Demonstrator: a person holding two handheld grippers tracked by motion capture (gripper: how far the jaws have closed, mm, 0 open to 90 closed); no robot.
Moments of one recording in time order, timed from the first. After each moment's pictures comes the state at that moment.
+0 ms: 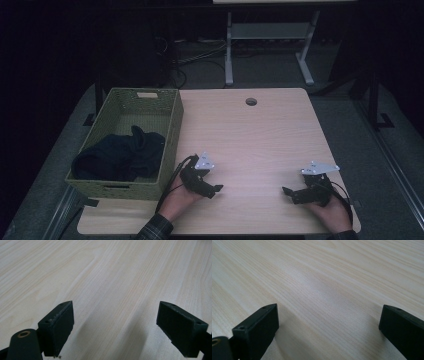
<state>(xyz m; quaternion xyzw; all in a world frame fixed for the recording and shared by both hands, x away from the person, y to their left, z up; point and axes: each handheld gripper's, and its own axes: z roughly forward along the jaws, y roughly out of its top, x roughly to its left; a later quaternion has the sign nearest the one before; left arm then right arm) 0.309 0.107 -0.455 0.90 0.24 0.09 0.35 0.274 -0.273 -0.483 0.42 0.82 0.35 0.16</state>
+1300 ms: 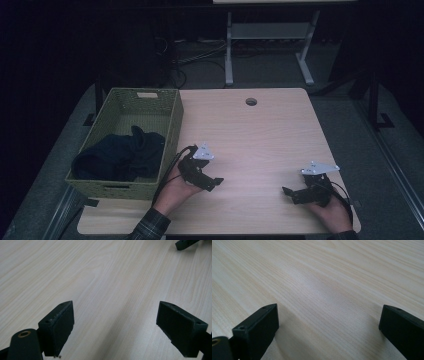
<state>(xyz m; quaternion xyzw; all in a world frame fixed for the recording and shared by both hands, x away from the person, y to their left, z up) 0.315 0.107 -0.415 0.90 0.23 0.08 0.36 0.274 -0.273 -0.483 0.42 0.82 0.35 0.16</state>
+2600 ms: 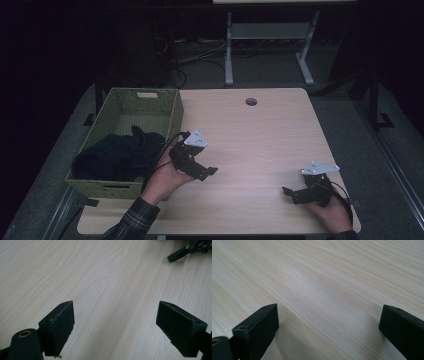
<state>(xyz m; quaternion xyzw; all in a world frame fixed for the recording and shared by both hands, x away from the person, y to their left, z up) 0.322 0.123 -0.361 0.90 0.22 0.09 0.35 0.274 -0.273 -0.483 0.42 0.82 0.35 0.16</state>
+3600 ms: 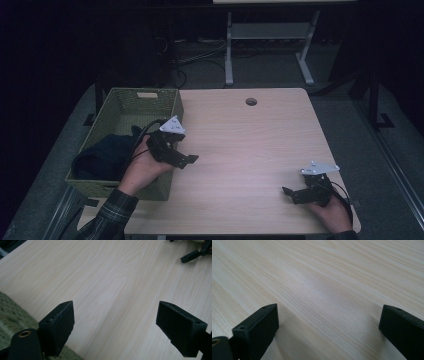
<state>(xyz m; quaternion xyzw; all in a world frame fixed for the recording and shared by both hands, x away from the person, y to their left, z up) 0.334 0.171 -0.330 0.90 0.24 0.11 0.35 0.274 -0.273 -0.483 0.42 0.82 0.35 0.16</state>
